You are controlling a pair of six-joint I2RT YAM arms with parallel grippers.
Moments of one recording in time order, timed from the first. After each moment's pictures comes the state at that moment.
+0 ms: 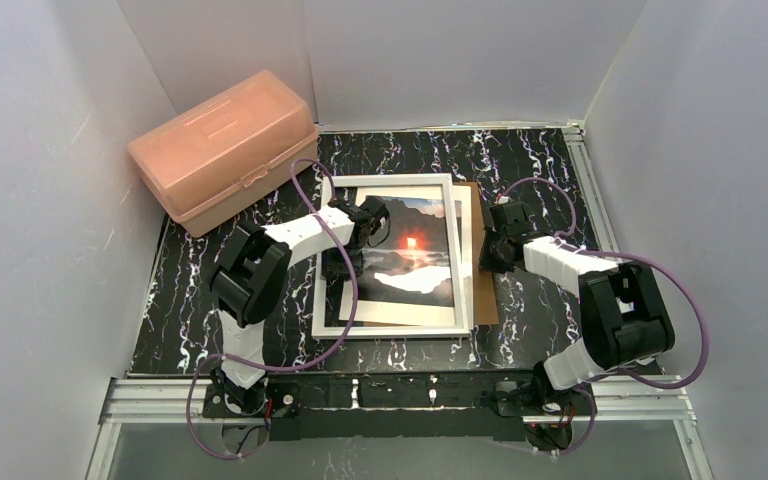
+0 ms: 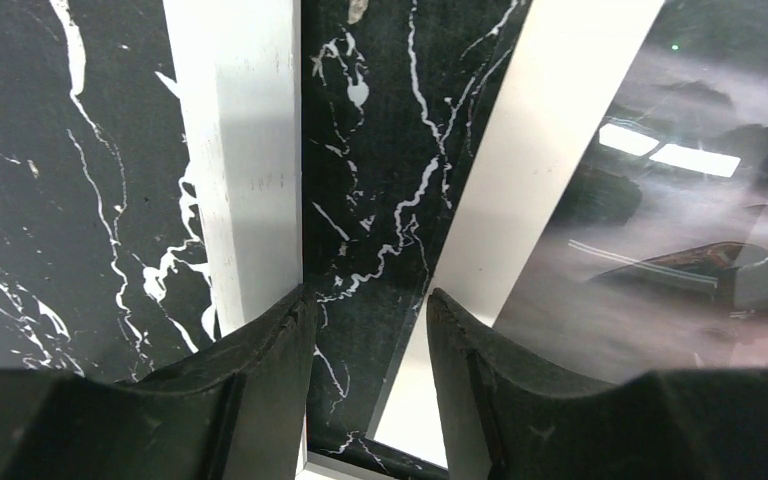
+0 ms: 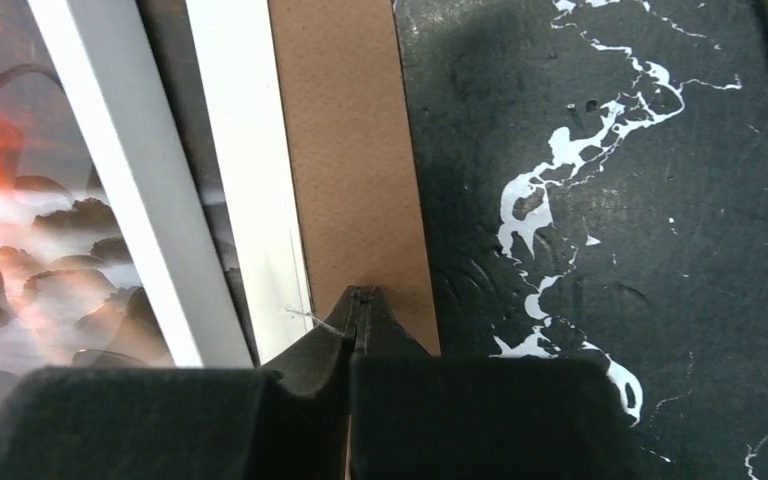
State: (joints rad) left arm -0.67 1.92 1.33 -0.95 -0.38 -0.72; right arm 0.32 1.51 0.77 -0.29 0.04 0.48
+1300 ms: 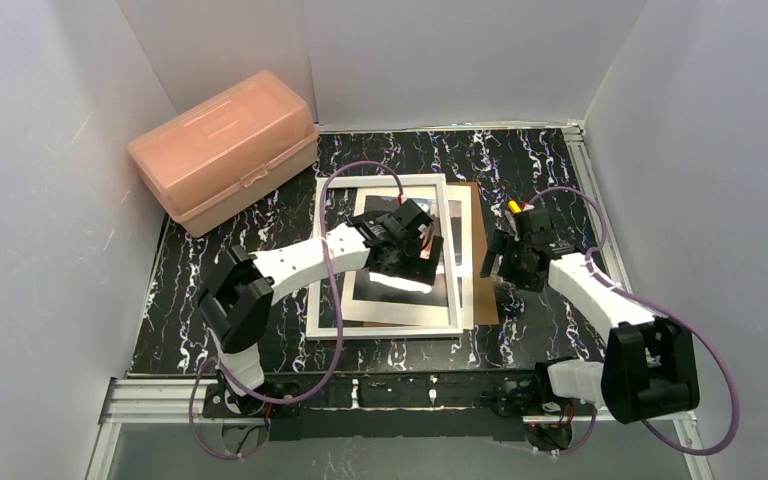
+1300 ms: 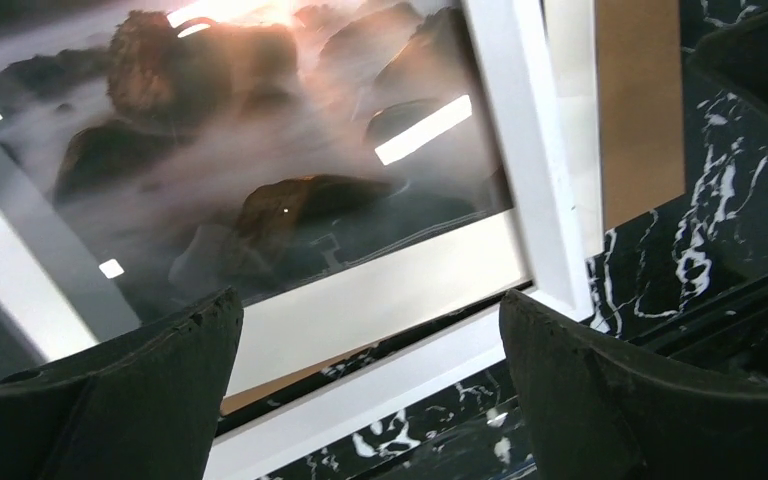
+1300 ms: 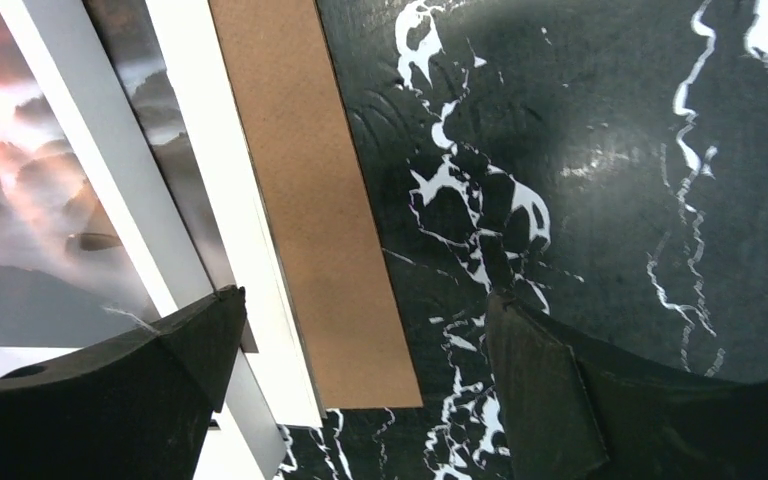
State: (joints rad) left arm -0.91 1.76 1.37 -0.68 -0.07 -0.57; right arm 0.26 1.22 0.72 -0.57 0.04 0.49
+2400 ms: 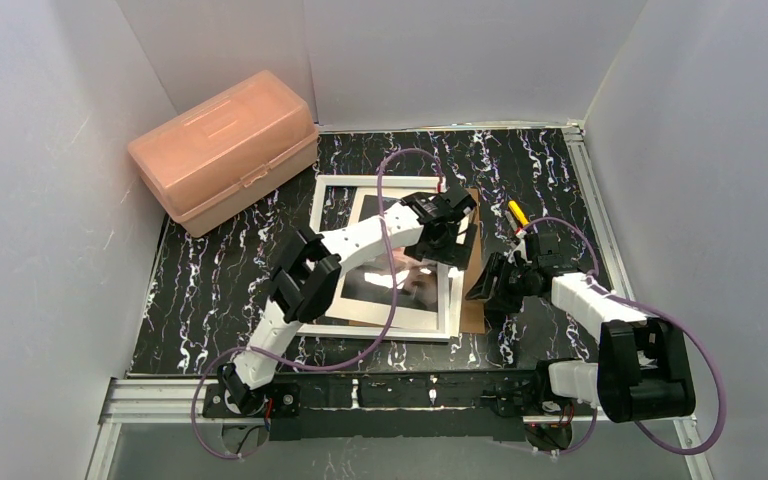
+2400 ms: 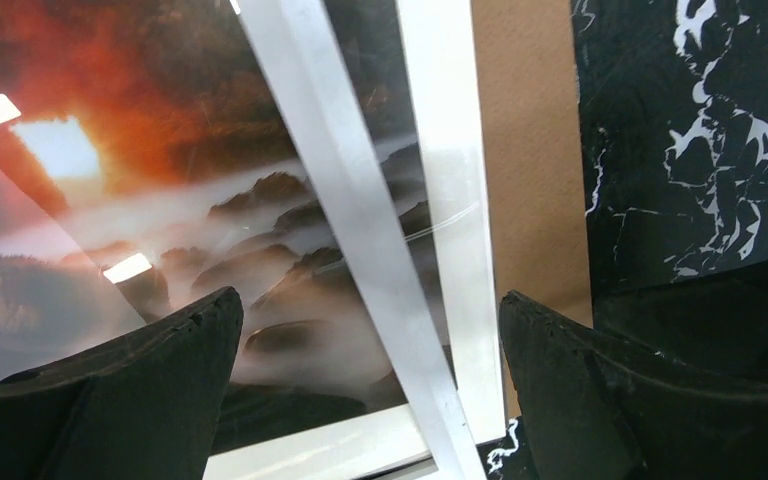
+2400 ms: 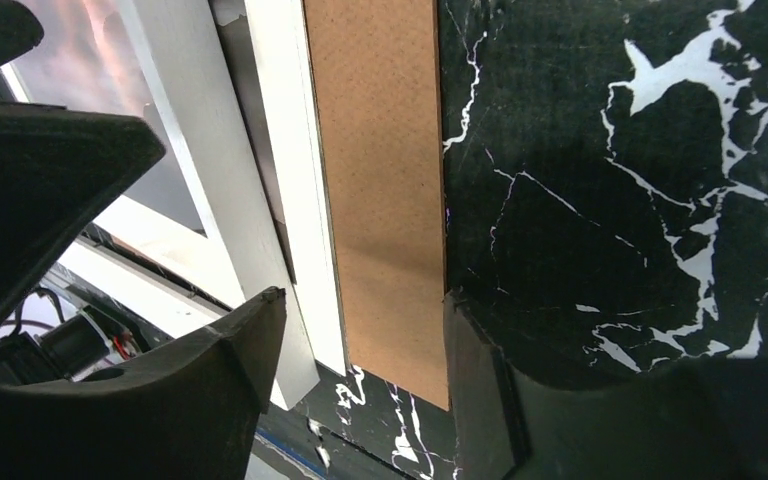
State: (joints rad) left arm -0.94 2.22 1.92 -0.86 -0.09 -0.57; right arm 0.14 1.24 0.51 -0.37 -0.49 0.50
